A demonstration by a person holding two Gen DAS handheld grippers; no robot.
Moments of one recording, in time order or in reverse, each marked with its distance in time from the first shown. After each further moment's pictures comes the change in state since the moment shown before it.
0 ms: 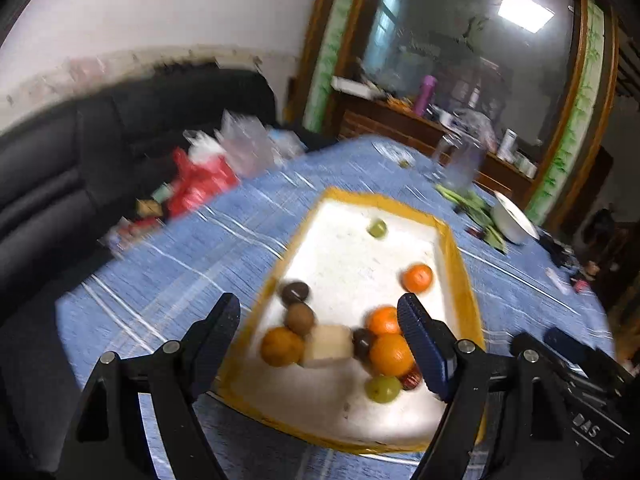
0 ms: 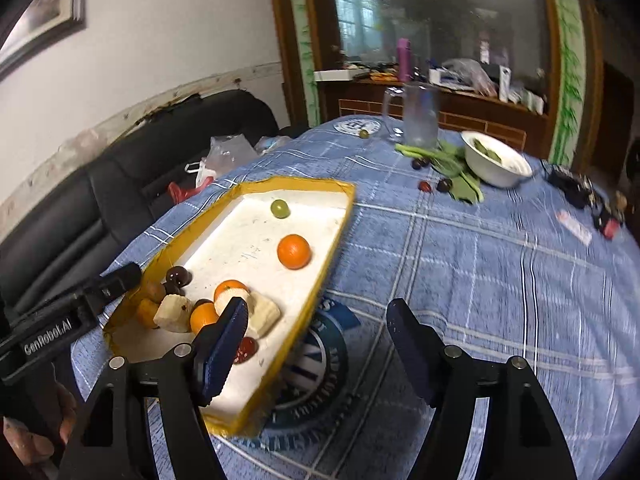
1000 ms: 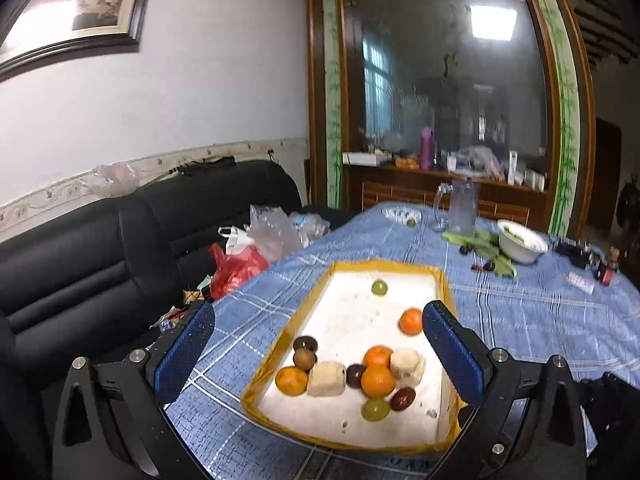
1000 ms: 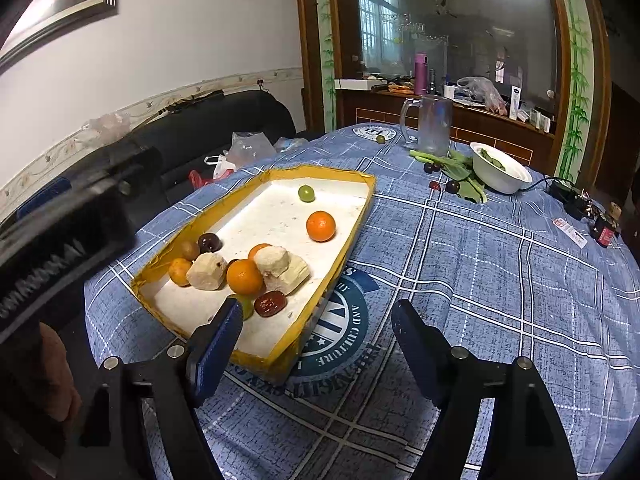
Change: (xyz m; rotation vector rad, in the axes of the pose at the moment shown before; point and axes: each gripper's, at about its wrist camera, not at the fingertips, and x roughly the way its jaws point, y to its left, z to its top) left arm -0.066 -0.055 -0.020 0.173 -0.250 0.123; right arm -0.034 0.028 -0.039 -0.099 -0.034 0.013
